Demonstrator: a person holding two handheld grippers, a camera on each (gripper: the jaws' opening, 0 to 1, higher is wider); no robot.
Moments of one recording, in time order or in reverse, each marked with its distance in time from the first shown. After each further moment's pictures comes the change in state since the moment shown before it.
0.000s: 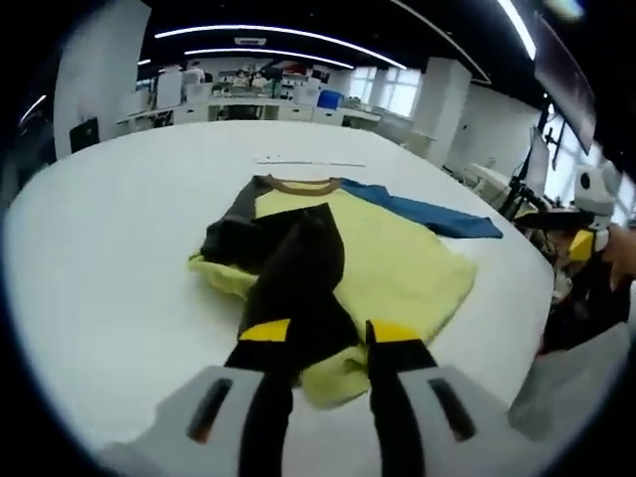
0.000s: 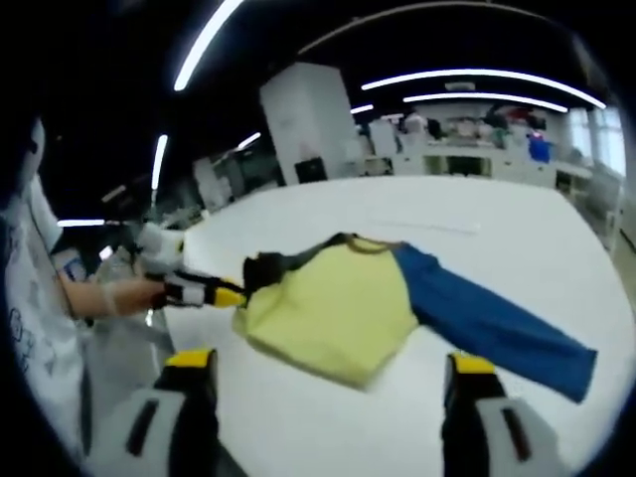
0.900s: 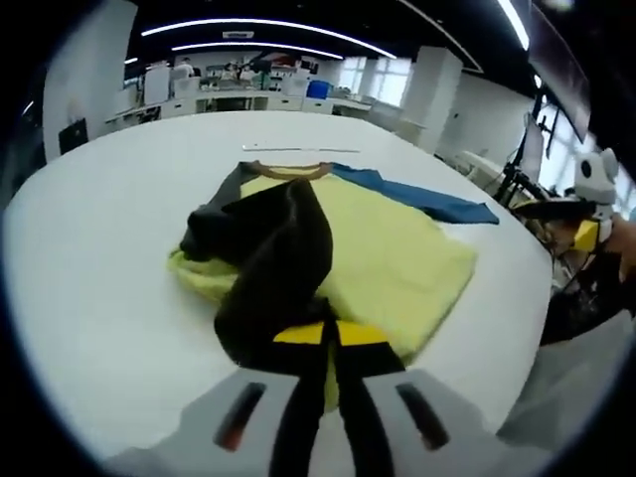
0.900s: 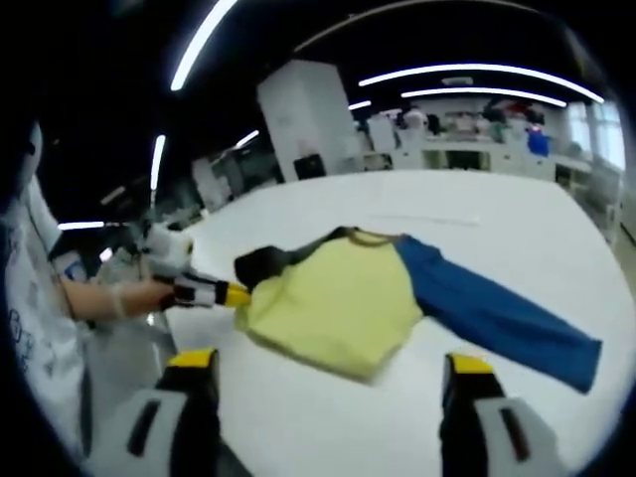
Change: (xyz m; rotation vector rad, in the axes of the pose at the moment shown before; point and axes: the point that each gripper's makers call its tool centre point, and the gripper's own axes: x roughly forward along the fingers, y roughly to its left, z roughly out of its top) left arm 0.005 -0.002 -0.006 0.009 0.017 -0.054; right arm 0.005 0.006 -0.006 0.013 0.015 0.006
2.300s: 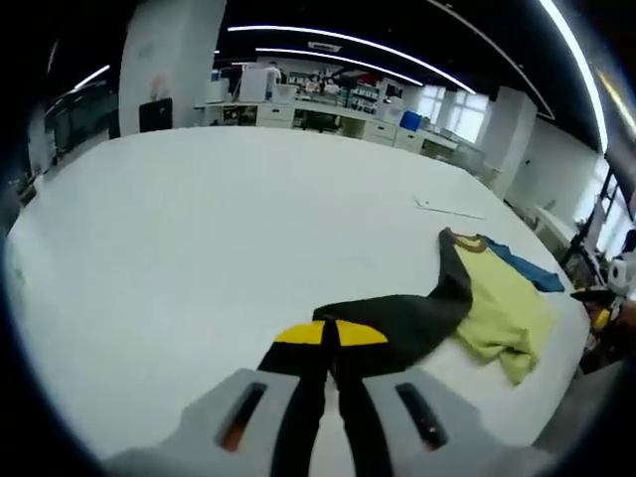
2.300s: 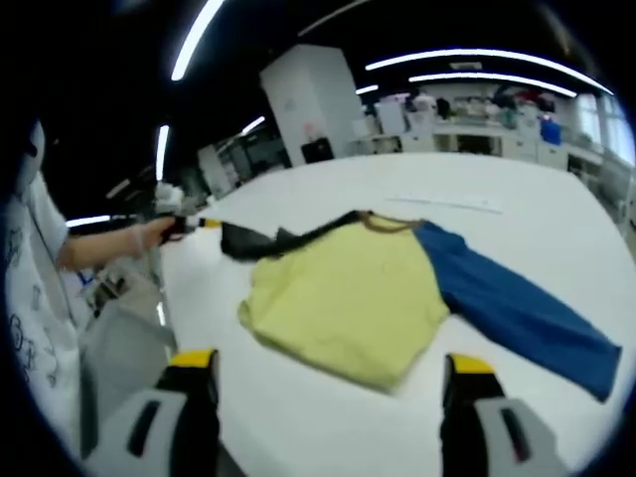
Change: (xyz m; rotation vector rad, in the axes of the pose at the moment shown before) left arm -0.117 0.291 0.052 -0.188 -0.059 0.310; right arm 0.037 0.013 -0.003 0.011 0.076 0.039
